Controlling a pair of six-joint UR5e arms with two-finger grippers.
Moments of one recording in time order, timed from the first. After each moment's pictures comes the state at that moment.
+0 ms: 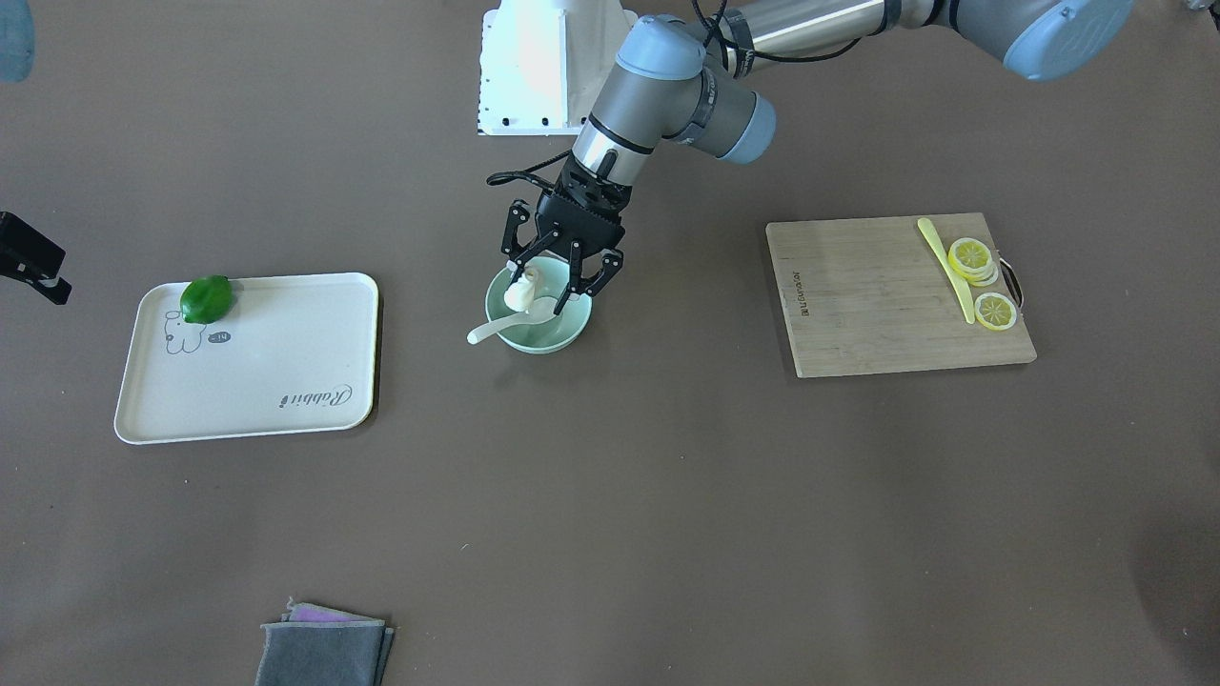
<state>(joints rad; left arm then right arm) -0.40 -2.28 -1.53 -2.27 -1.48 -1.05 1.20 -1.39 1.95 -1.68 2.27 0.57</state>
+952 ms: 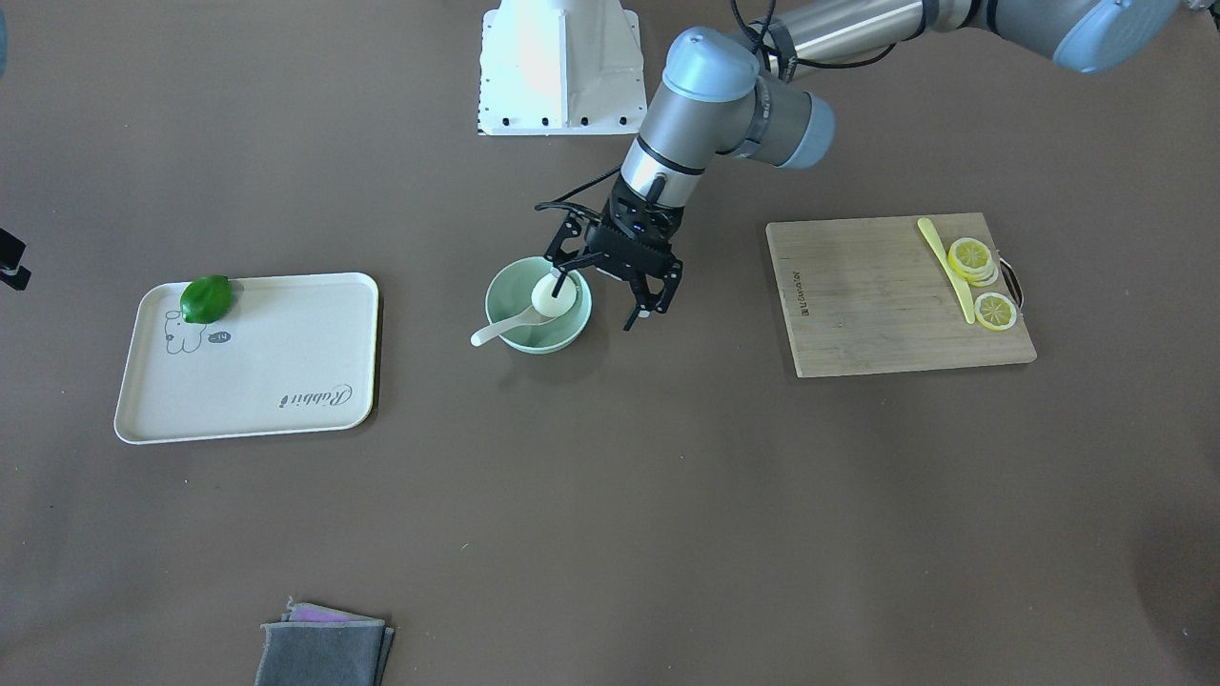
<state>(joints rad) -0.57 -2.18 -1.64 -2.06 -1.76 -0.91 1.25 -1.56 1.95 -1.68 2.25 0.46</state>
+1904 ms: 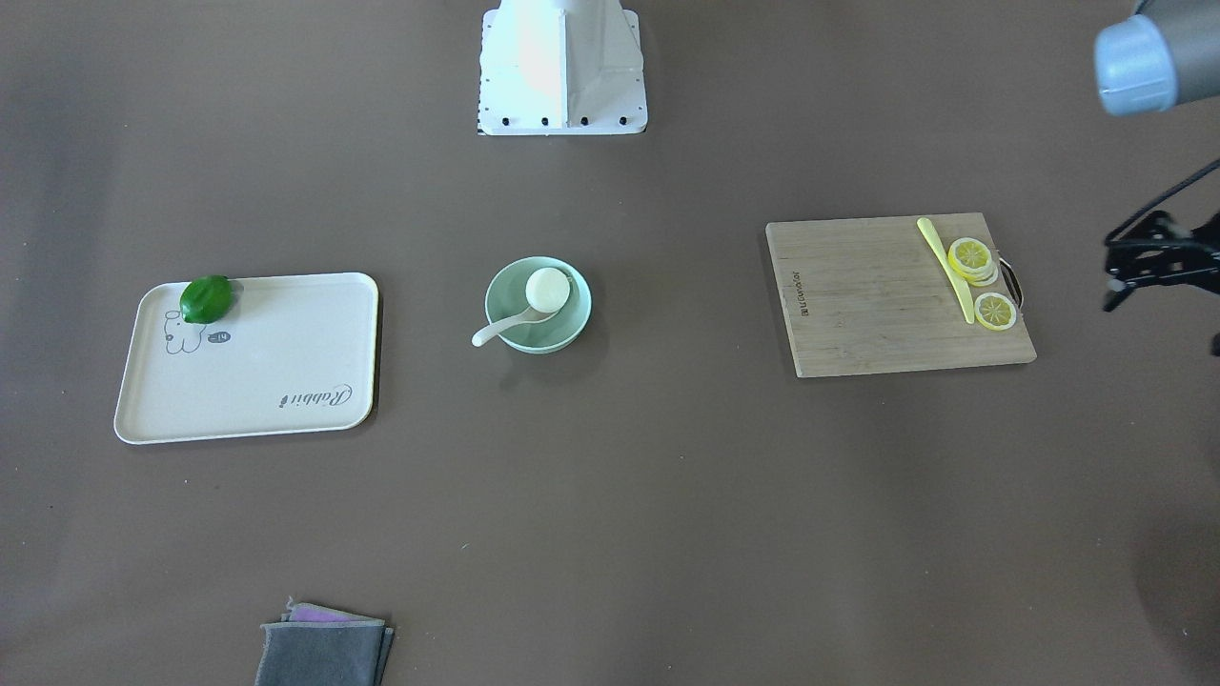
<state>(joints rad) -1.39 -1.90 -1.78 -1.34 -2.26 0.28 1.56 -1.81 1.91 -1.69 2.25 -0.09</state>
